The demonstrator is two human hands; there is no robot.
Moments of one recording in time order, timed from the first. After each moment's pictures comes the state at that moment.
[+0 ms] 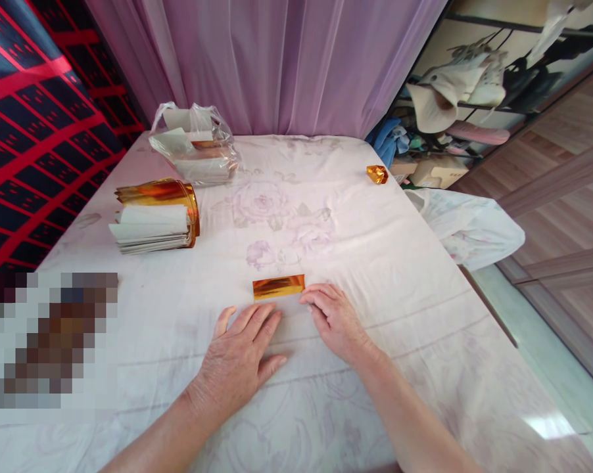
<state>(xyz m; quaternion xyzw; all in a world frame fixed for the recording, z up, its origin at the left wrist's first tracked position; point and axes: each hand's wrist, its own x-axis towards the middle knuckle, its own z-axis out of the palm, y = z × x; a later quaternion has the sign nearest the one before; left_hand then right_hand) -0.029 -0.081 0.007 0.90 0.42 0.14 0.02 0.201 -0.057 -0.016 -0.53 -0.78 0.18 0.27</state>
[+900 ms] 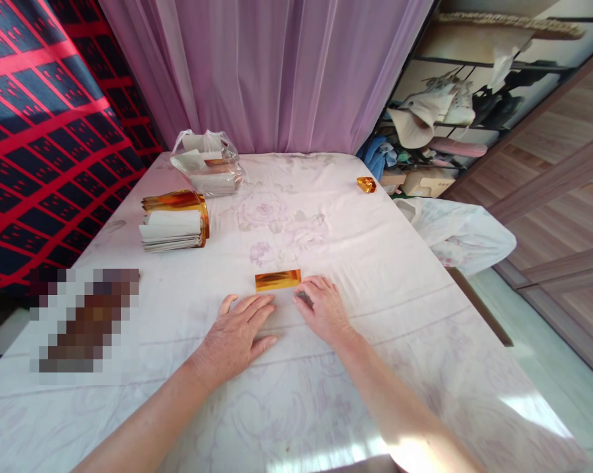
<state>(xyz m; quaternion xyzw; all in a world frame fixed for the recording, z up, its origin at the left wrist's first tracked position) -0.045 -0.075 -0.001 0.90 0.40 0.14 0.05 0.184 -0.056 -0.014 -0.58 -0.77 0.10 0.25</state>
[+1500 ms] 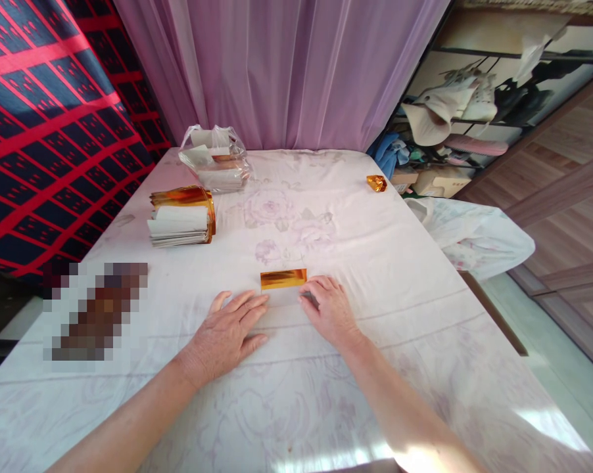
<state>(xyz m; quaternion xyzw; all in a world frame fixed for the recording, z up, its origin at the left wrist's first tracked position) -0.068 -0.077 -0.002 0.91 0.40 0.12 0.03 0.185 -0.057 -0.017 -0.58 -0.77 0.10 0.25</state>
